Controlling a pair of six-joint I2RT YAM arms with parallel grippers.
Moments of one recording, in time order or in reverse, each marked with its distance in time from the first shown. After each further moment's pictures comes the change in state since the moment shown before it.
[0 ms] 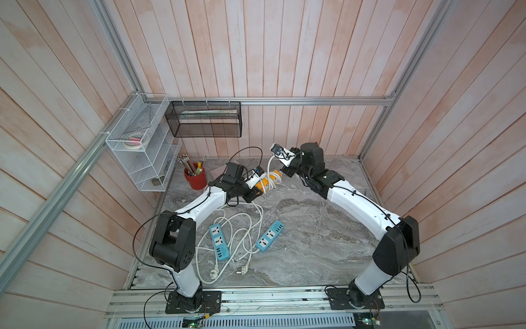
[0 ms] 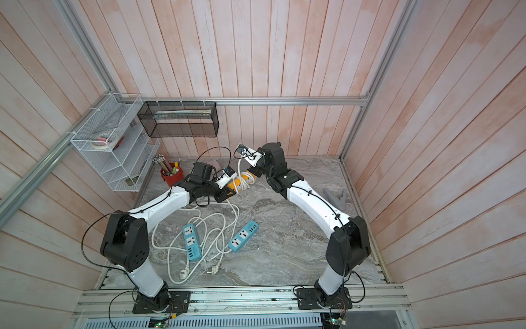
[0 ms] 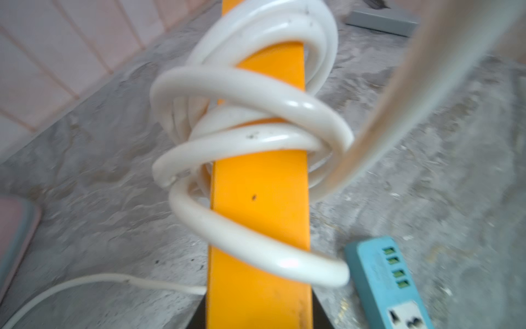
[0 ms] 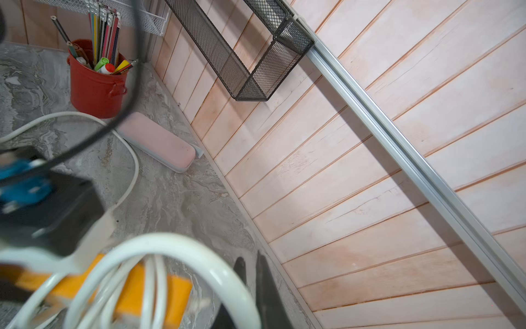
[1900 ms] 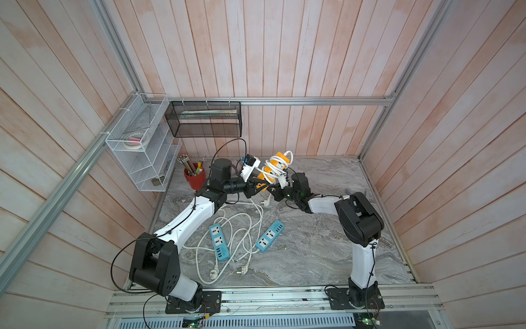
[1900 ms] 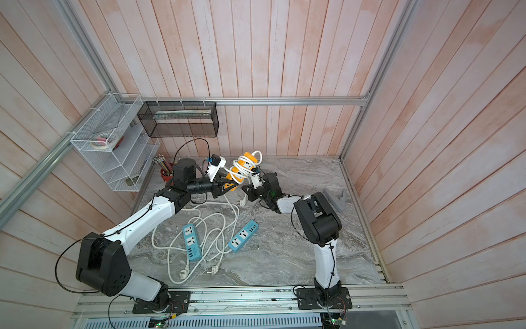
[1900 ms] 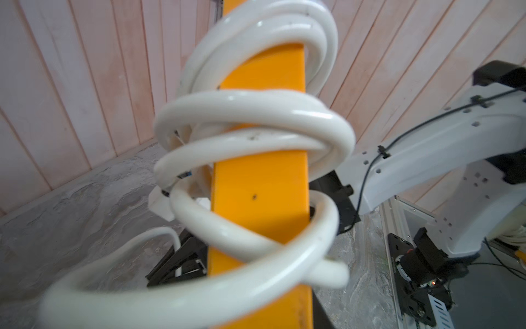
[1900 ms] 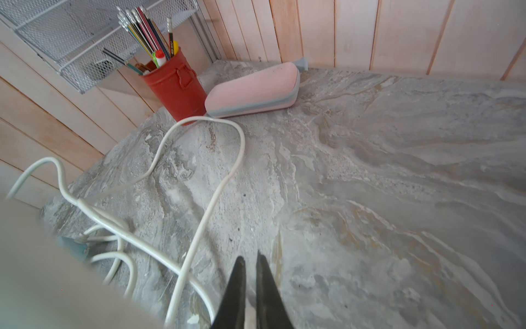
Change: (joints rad) left arm 0.059 -0.213 -0.141 0.422 0.254 -0.455; right arm -0.065 0.328 -0.441 0.644 -0.417 0.837
